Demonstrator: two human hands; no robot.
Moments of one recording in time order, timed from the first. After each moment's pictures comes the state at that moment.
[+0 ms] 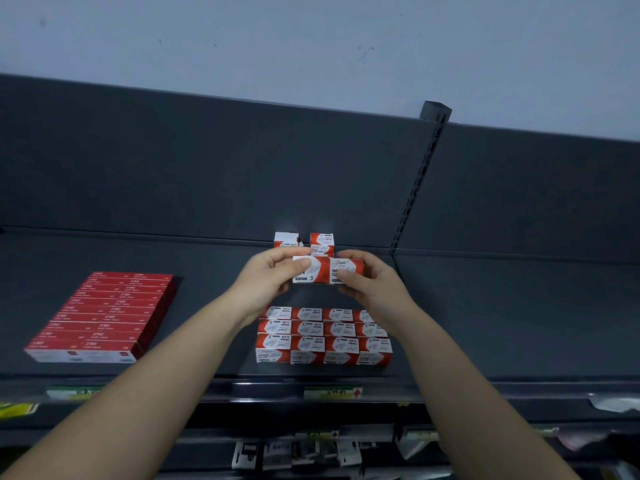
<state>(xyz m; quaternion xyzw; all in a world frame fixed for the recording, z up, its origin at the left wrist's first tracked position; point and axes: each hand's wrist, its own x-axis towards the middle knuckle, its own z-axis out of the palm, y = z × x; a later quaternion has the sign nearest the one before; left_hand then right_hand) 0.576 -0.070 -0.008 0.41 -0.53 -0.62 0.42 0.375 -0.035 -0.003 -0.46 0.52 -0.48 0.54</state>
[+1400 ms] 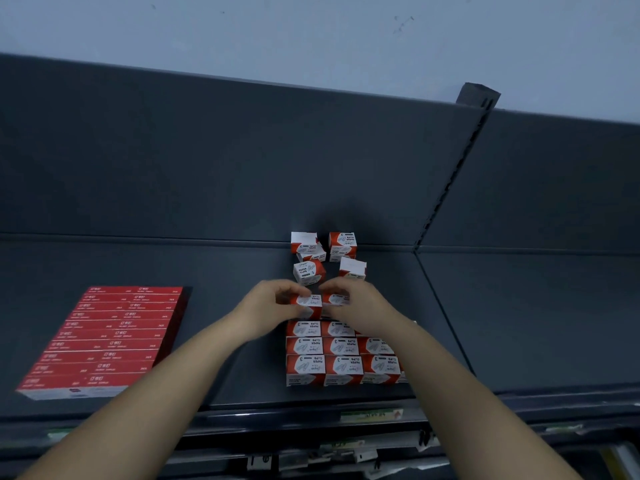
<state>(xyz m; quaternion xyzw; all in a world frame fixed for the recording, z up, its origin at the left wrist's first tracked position) 0.625 -0.119 -0.068 0.47 -0.68 -0.50 0.24 0.421 -0.092 -0.052 -0.68 0.63 -0.18 0.32</state>
